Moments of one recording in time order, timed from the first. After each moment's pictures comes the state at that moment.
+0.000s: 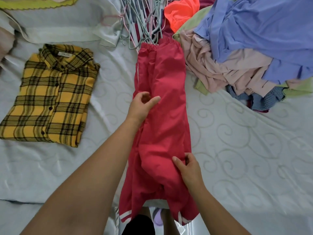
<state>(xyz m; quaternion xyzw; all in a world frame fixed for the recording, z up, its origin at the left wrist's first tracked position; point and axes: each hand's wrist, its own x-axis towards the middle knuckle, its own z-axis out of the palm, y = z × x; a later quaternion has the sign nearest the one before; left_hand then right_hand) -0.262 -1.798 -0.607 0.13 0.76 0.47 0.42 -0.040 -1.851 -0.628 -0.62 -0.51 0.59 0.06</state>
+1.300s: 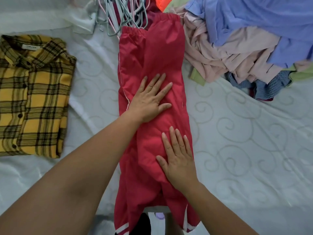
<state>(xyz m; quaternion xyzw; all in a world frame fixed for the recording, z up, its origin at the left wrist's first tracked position) -0.266 -1.754 -0.670 0.71 0.69 -0.03 0.13 -0.063 -1.840 -0.665 -0.40 -0.90 0.19 -0.01</state>
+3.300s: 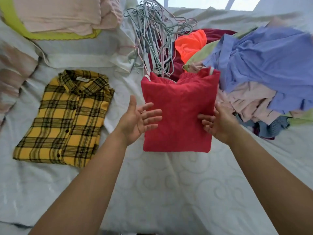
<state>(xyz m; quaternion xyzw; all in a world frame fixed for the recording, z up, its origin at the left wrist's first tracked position) -0.331 -1.802 -0.549 0.01 0.57 0.56 0.60 -0.117 -1.649 -0.565 -0.59 -0.30 0.74 0.14</state>
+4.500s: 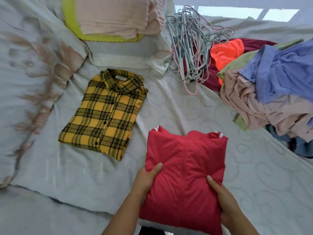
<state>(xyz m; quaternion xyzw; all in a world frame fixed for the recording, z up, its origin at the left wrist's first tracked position) -0.273 -1.961 -0.586 -0.04 0.76 0.44 0.48 -0.089 -1.842 -0.586 -0.61 -0.23 0.75 0.06</state>
